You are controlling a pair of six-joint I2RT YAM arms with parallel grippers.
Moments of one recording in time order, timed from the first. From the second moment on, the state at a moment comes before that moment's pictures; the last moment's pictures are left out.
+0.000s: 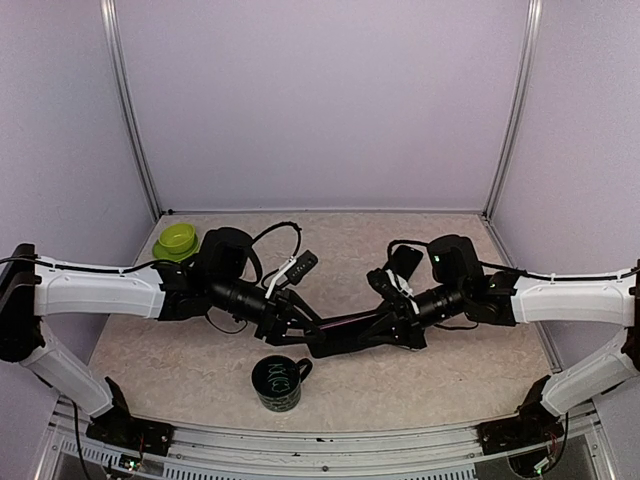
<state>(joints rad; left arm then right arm) -0.89 1.48 0.87 0.12 0.82 -0.23 0.80 1.32 0.73 0.04 -0.86 -0.28</state>
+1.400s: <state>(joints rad) -0.85 1.42 0.85 0.19 0.69 -0.29 0.80 1.31 0.72 0.10 -0.73 -0.18</state>
